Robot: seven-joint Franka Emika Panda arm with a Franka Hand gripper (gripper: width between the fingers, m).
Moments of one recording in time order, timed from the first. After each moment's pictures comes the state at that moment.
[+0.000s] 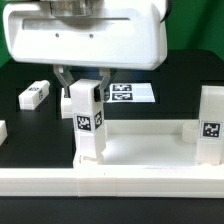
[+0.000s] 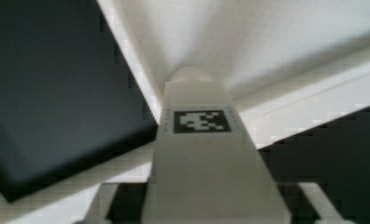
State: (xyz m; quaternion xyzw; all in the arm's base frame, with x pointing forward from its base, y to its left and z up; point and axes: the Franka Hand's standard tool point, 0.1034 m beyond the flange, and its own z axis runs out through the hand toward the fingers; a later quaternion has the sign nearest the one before) arm 0.649 -0.064 0.120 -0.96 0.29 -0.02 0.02
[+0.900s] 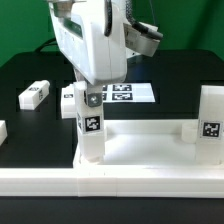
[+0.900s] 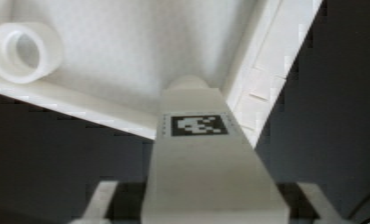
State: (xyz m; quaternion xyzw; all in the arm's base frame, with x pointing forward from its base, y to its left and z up) arm 0.650 -0.062 0.118 -0.82 0.57 -0.01 0.03
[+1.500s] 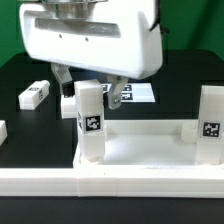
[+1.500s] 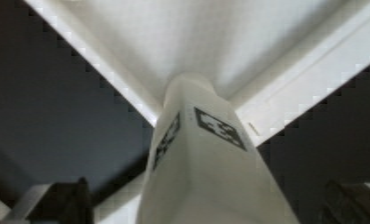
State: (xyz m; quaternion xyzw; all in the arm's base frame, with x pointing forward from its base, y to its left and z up) arm 0.649 -0.061 0.117 -0.96 0.29 -0.02 0.01
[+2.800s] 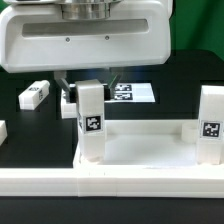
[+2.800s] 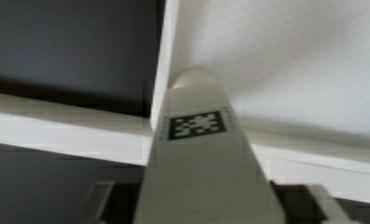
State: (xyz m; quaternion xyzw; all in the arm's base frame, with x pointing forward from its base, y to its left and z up) arm 0.648 -0.061 0.117 -1.00 -0.07 -0.02 0.00
